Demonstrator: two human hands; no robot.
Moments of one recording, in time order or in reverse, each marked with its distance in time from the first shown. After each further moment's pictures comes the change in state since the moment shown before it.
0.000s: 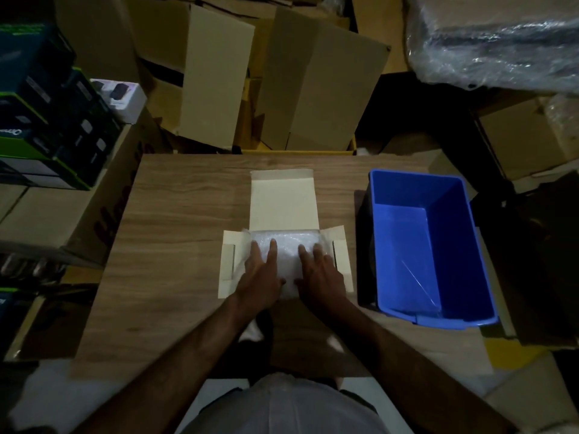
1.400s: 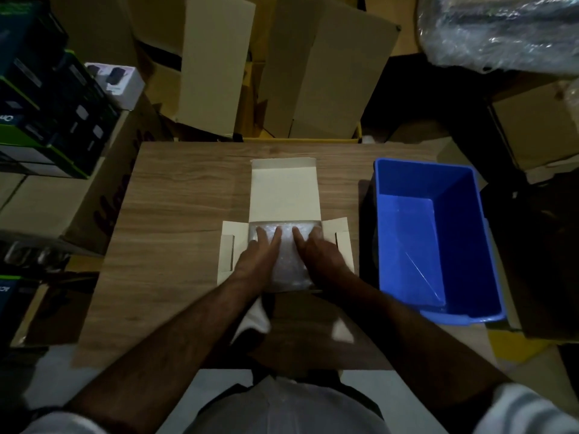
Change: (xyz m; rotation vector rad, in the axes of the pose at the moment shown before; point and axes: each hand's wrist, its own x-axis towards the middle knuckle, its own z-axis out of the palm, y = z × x) left_hand 0.028 -0.006 -0.009 0.127 -0.058 0.079; right_hand 0.037 0.009 -0.020 -0.276 -0.113 -0.180
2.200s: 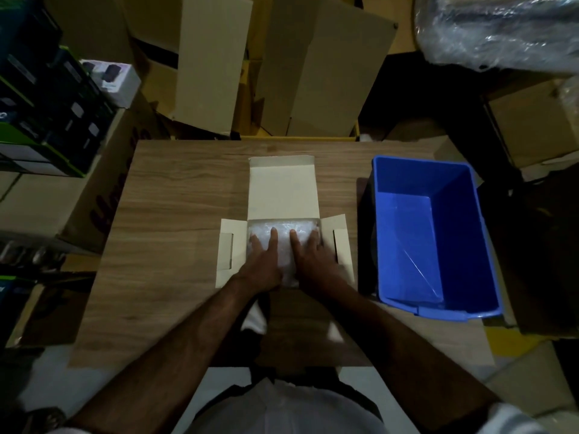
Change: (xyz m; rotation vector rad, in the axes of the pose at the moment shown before) left_hand 0.000 0.003 0.013 -0.231 -0.113 -0.079; right_hand -0.004 -0.011 0.034 0.096 0.016 0.066
